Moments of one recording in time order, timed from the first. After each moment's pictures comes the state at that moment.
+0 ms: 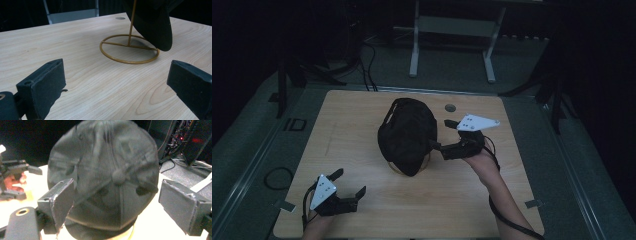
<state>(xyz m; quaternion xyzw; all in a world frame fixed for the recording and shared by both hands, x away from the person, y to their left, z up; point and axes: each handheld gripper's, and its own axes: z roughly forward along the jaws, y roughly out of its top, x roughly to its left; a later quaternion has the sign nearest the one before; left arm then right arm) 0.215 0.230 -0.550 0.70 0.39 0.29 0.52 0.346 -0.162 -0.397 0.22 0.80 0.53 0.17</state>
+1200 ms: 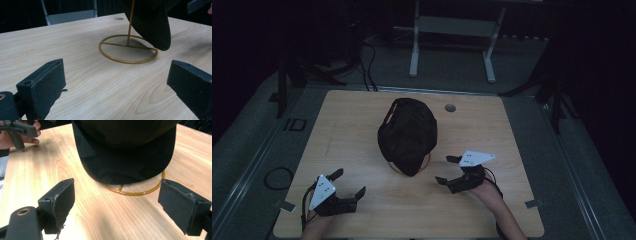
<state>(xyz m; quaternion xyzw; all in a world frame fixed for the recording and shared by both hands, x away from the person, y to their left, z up) 0.215 0.232 -0.551 0.70 0.38 0.29 0.52 0.321 -0.193 -0.507 0.20 0.84 0.50 0.10</state>
